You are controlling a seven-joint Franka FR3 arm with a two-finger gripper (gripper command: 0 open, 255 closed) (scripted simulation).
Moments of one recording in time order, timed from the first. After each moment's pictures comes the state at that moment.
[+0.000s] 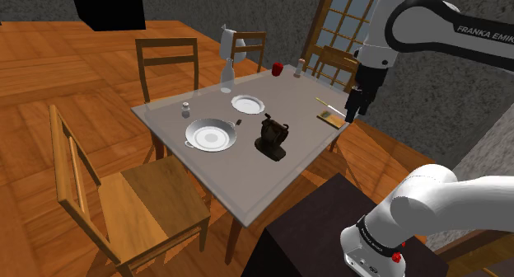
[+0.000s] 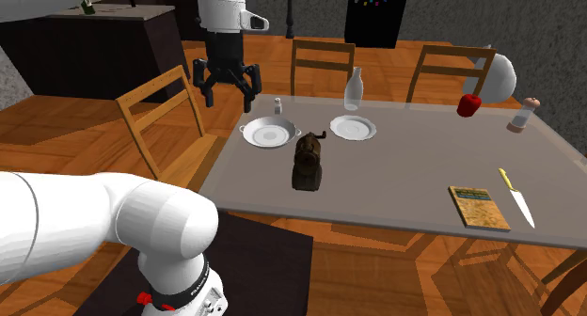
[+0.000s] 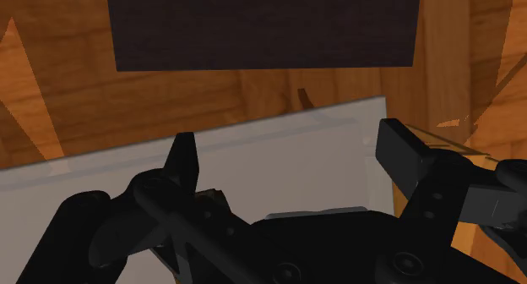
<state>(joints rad) -0.01 -0.76 -0.05 -2.40 -0.04 1.44 -0.09</state>
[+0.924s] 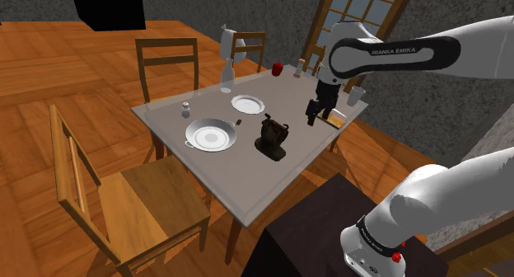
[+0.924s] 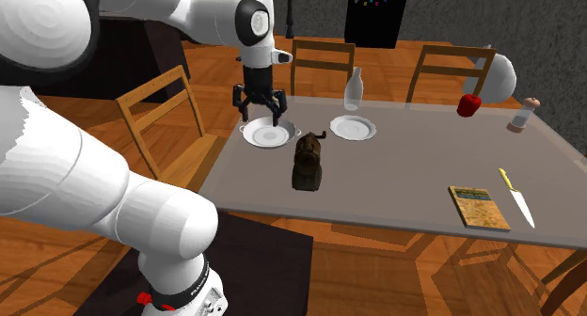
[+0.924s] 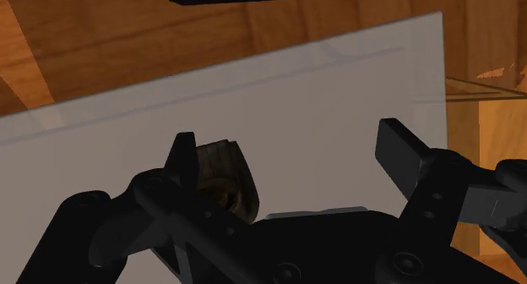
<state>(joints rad) -0.03 -0.41 -0.07 -2.42 -0.06 1.88 -0.05</state>
